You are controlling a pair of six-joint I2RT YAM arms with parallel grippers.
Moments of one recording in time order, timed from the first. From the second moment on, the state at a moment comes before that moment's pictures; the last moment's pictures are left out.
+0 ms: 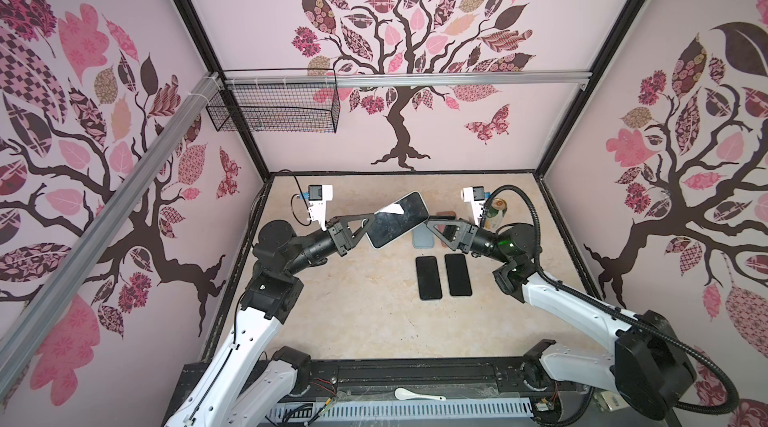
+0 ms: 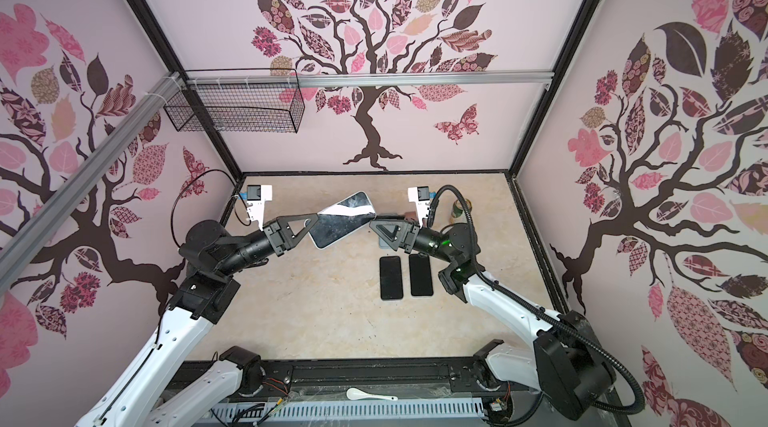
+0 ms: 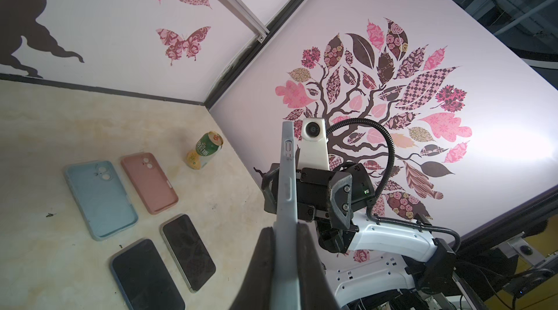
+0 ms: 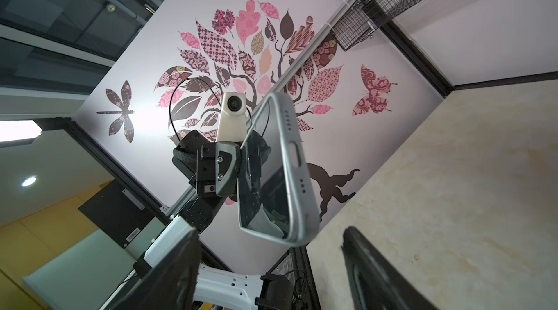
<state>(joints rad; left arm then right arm) -0.33 0.83 0.85 0.07 0.69 -0.83 0.55 1.21 0.67 0.98 -0.74 1.10</state>
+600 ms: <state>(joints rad) -0.34 0.82 0.85 0.12 0.73 -0.84 0.58 1.26 0.72 1.08 -0.70 1.19</state>
